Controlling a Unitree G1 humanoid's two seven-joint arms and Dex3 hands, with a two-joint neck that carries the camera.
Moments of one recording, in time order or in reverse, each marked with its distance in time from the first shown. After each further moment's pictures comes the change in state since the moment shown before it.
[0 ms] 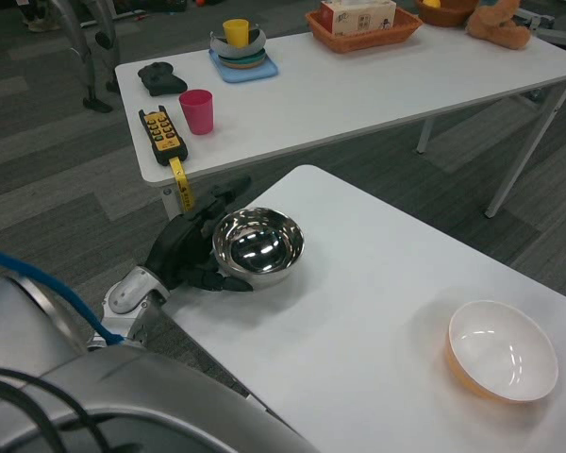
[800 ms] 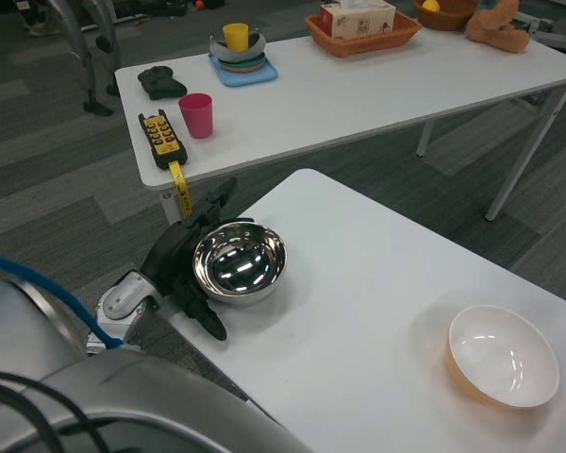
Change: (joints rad) left arm 0.022 0.000 0.022 -0.002 0.049 0.003 0.003; right arm -0.001 -0.001 0.000 0.001 0.000 0.000 0.000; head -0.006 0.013
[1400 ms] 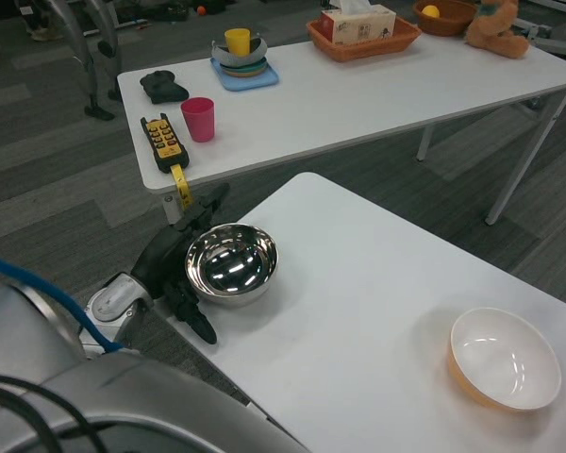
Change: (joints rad) left arm 0.023 0.006 0.046 -0.026 0.056 0.041 0.000; right arm 0.000 0.000 0.000 0.001 0.000 0.000 0.000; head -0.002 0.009
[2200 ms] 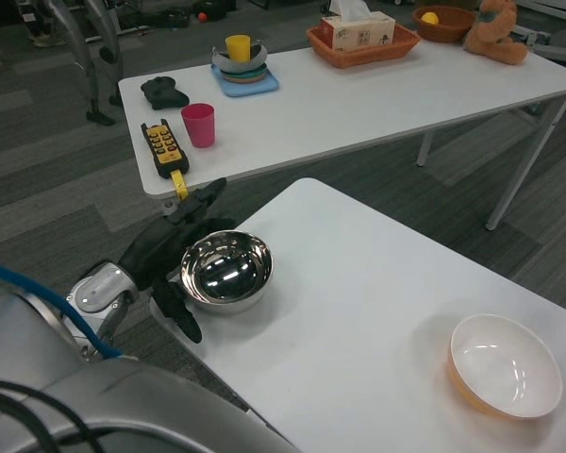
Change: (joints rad) left arm 0.050 0.034 0.049 -0.161 0.080 0.109 0.004; right arm 0.000 0.000 0.001 0.005 0.000 0.000 0.000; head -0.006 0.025
